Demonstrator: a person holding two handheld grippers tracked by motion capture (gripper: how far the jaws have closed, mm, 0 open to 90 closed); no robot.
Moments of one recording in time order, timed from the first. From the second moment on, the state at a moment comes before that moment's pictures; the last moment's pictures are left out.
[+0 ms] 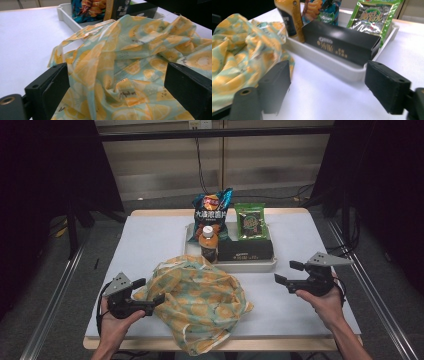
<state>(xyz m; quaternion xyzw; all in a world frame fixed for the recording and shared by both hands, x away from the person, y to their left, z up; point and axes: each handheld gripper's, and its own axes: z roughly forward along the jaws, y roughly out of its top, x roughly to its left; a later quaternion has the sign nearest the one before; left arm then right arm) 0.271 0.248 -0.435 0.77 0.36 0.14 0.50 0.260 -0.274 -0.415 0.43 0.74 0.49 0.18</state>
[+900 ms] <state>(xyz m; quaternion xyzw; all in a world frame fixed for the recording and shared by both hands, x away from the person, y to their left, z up) 0.237 0.241 -0.435 0.78 0.36 0.14 0.50 0.151 -0.319 -0.432 0.51 0.69 0.47 0.22</state>
